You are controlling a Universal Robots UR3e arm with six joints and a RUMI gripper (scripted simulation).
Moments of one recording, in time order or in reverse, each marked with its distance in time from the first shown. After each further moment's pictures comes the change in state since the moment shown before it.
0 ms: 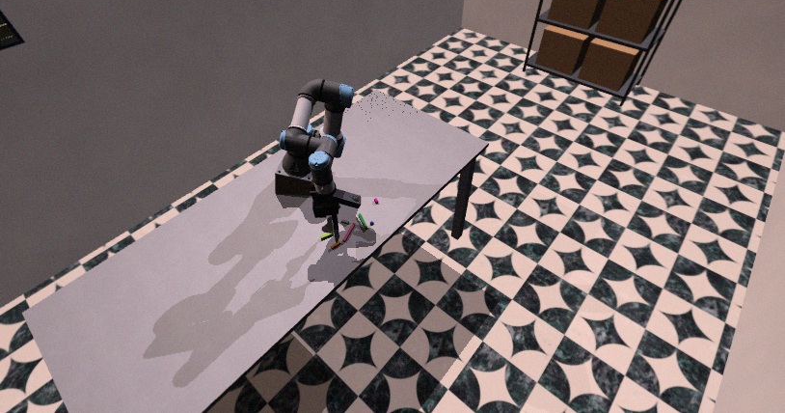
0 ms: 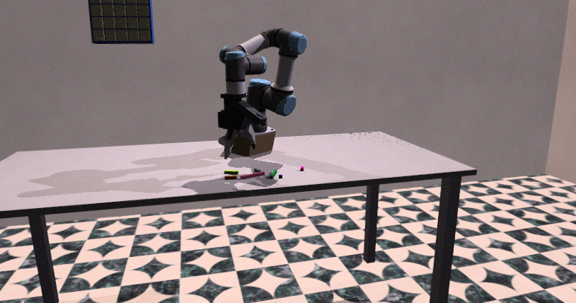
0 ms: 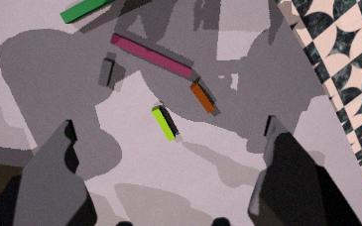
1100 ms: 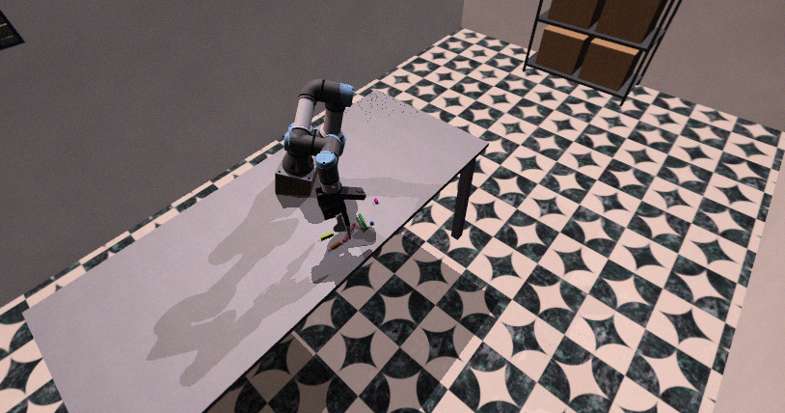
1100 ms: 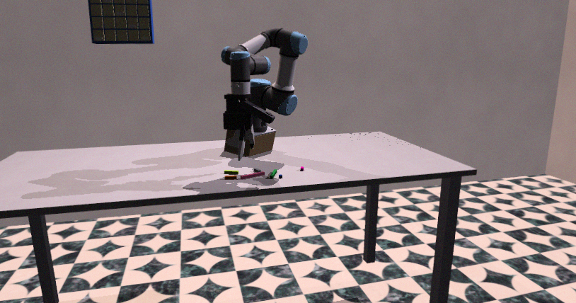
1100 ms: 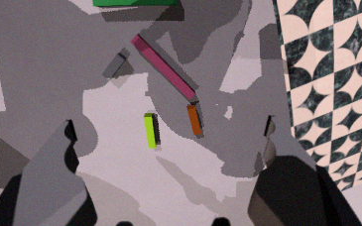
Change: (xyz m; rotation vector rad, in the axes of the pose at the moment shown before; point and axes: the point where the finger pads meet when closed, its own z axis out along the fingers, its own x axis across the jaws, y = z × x) arm -0.007 -0.018 0.000 -0.005 -0.001 -0.369
